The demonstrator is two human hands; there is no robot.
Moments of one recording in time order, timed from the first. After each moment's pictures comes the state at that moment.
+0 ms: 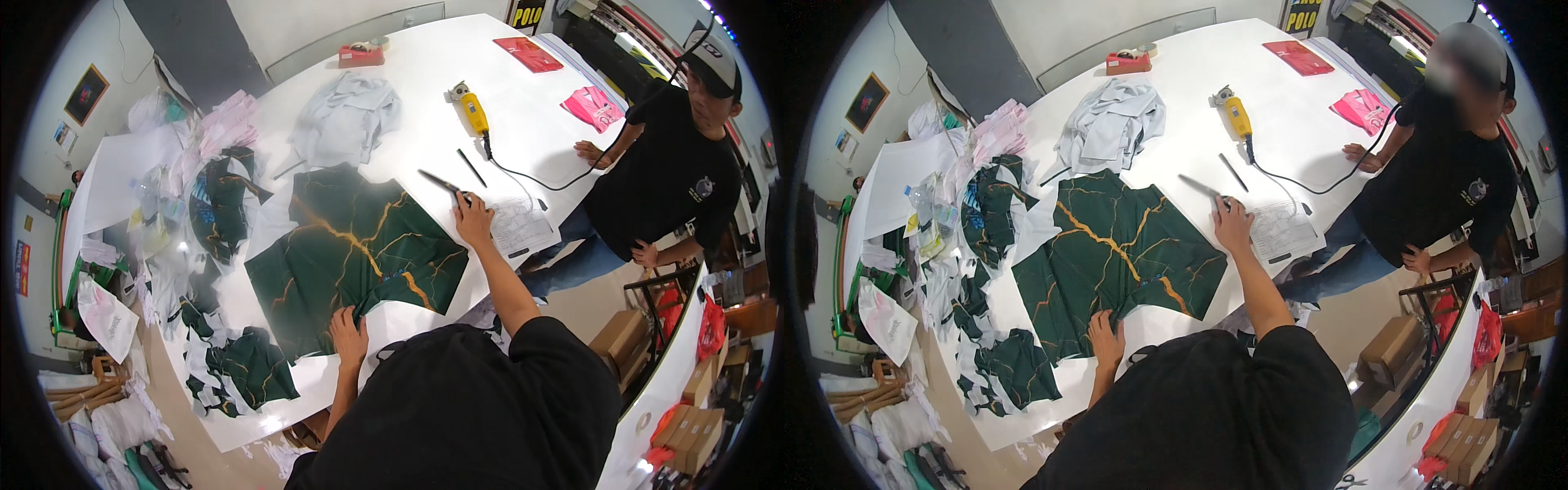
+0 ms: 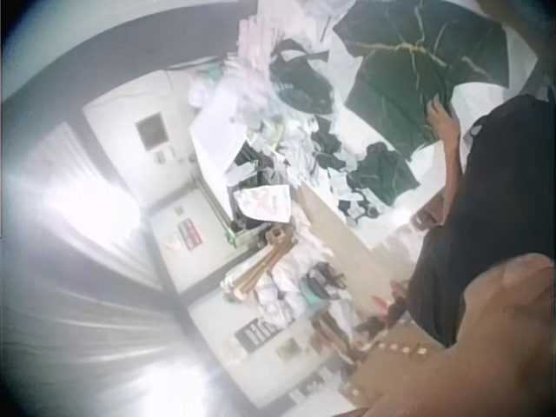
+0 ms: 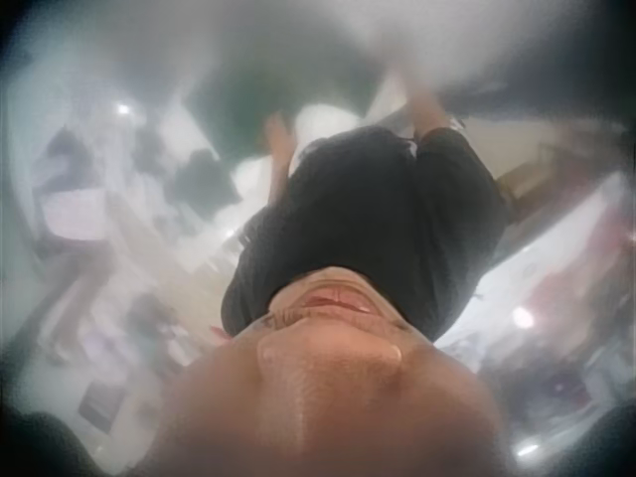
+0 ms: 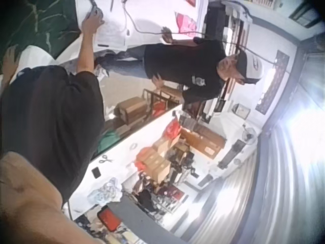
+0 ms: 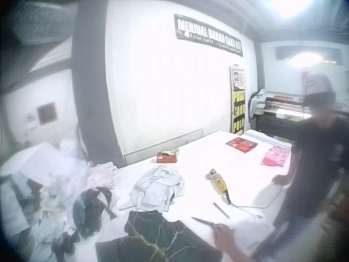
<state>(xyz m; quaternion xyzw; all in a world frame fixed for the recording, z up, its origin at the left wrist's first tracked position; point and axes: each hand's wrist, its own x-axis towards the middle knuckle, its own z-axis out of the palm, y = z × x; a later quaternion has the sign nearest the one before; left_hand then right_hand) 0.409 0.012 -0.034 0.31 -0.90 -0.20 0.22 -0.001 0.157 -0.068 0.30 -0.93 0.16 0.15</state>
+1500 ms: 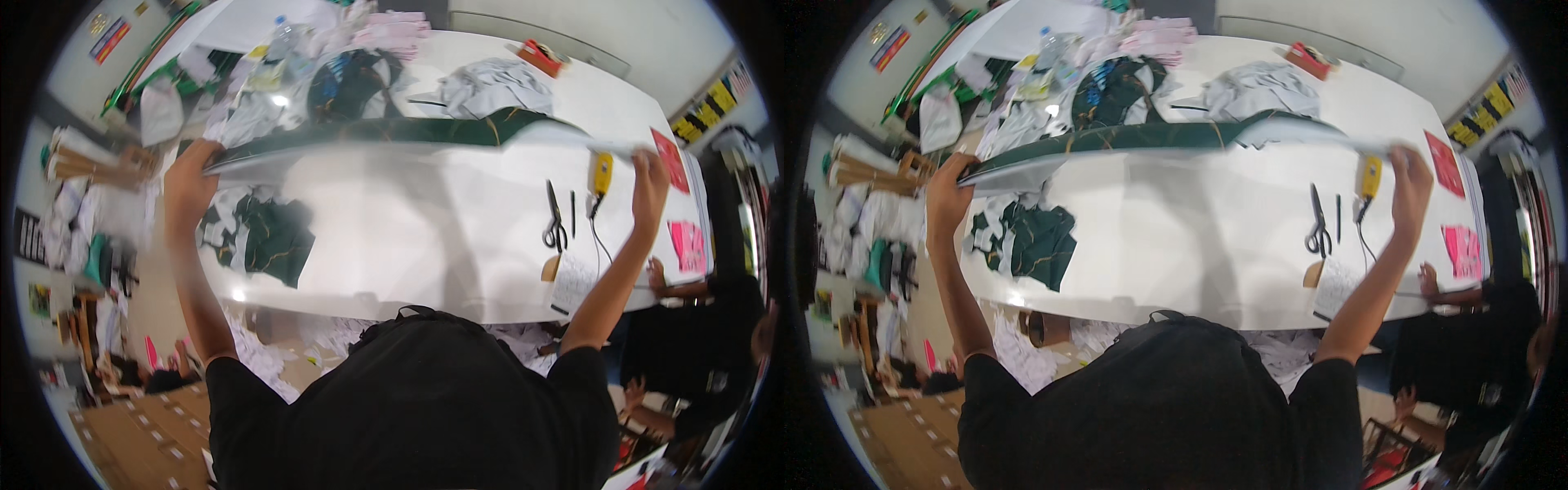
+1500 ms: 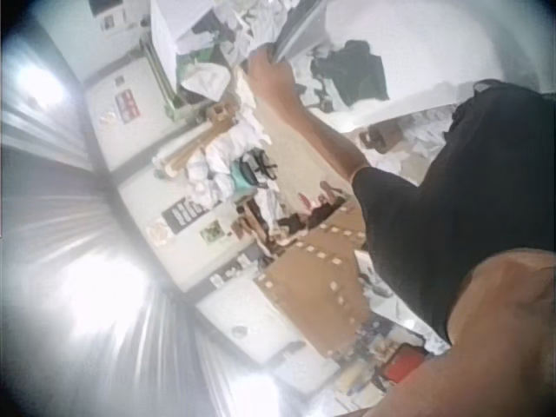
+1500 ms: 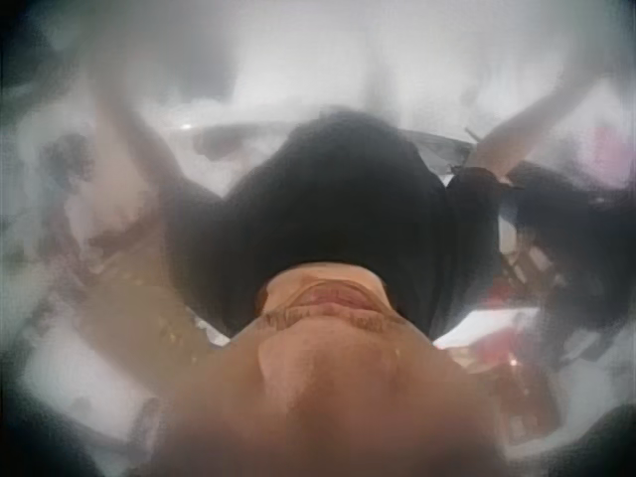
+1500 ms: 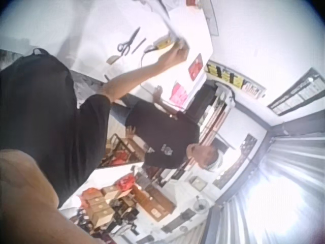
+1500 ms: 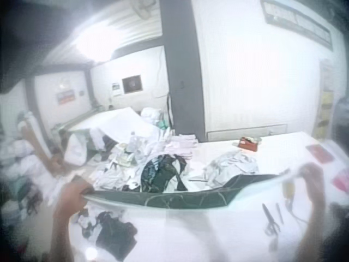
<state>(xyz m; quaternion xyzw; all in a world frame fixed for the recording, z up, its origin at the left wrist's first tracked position) 0.578 -0.126 0.323 0.43 -0.86 0.05 0.26 -0.084 0.127 0.265 0.47 -0.72 0.50 0.07</state>
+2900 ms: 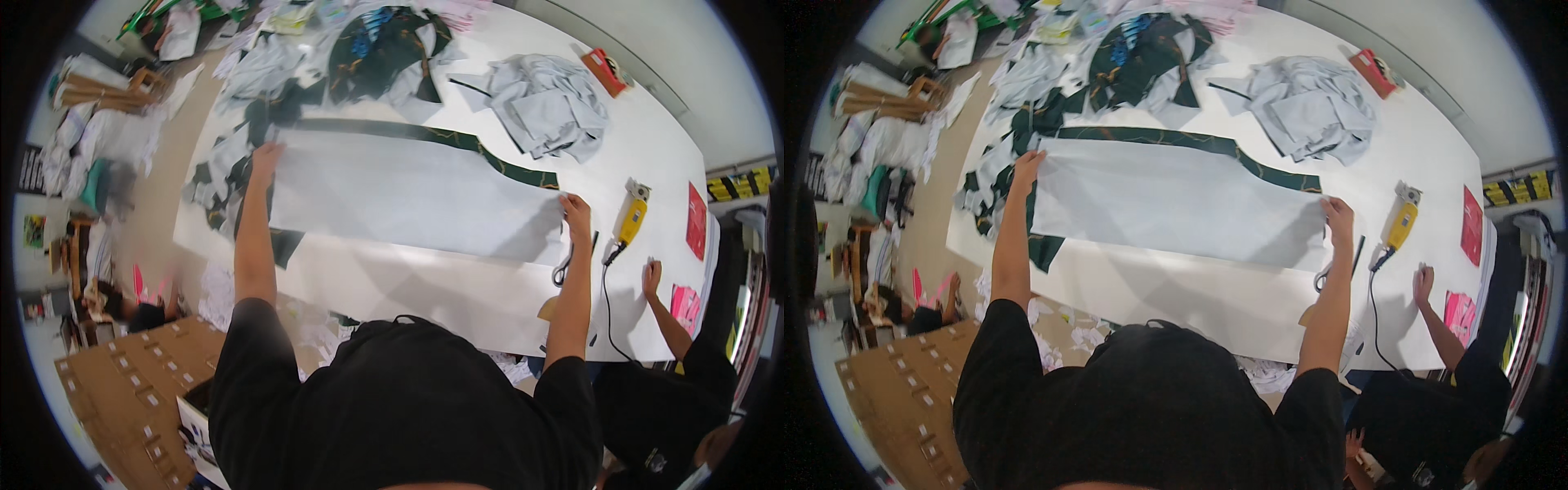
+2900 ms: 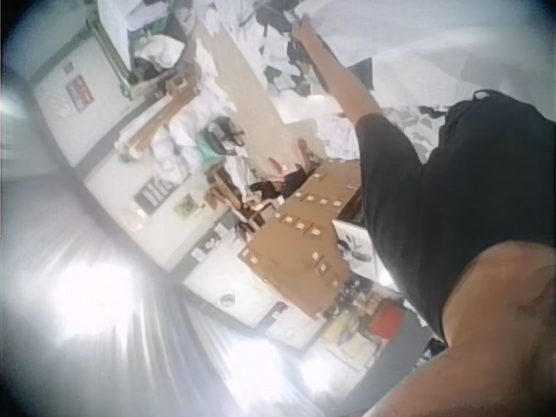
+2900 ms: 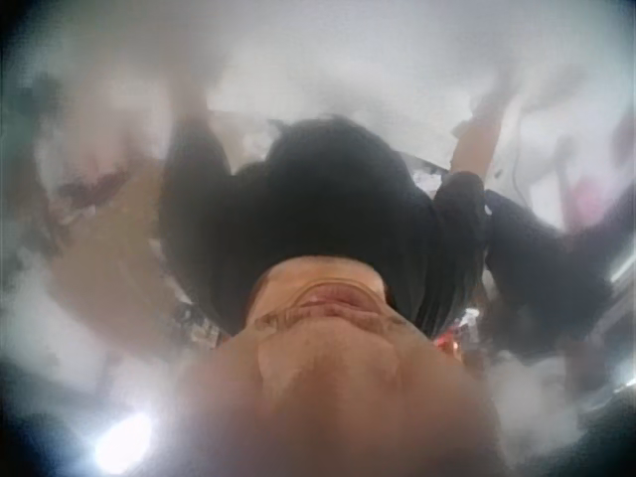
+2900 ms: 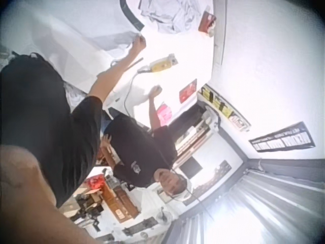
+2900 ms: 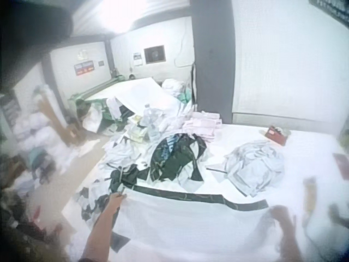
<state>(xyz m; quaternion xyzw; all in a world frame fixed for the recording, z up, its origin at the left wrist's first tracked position) 0.647 -0.303 -0.061 0.66 -0.50 -0.42 0.37 -0.140 -0.035 -0.037 0.30 -0.78 0.41 -0.36</state>
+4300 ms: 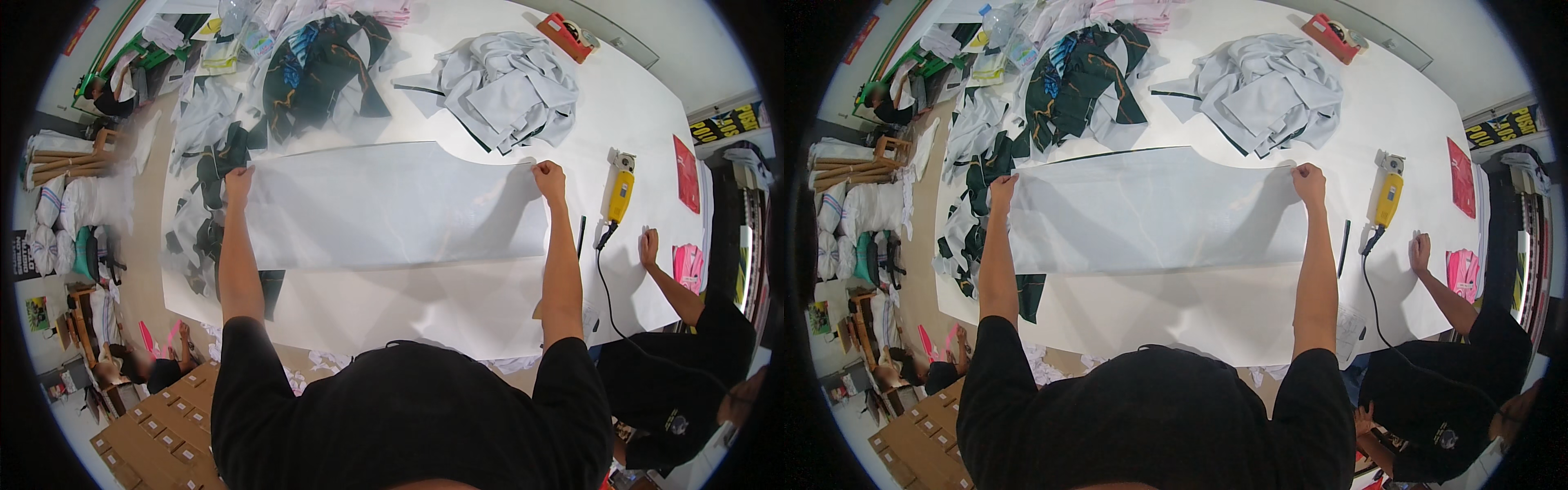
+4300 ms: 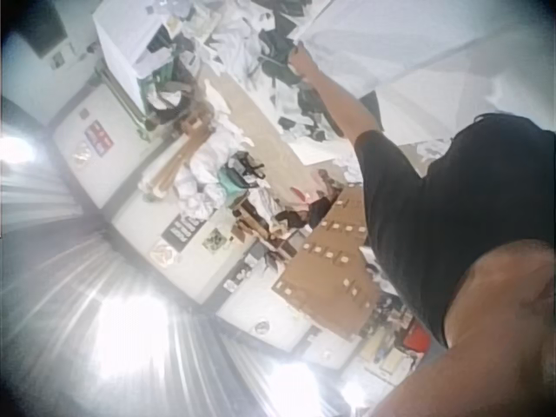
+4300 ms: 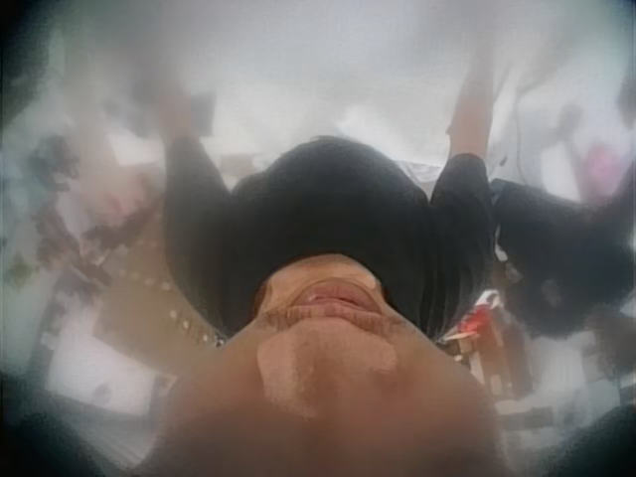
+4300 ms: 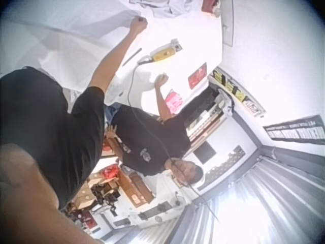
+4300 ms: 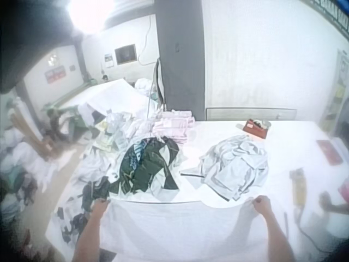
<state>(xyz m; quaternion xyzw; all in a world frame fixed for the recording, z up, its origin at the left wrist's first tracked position) 0.589 -0.403 -0.097 0.71 -0.56 -0.27 0.32 -0.159 -0.103 -0.062 0.37 -0.87 0.30 -0.16</state>
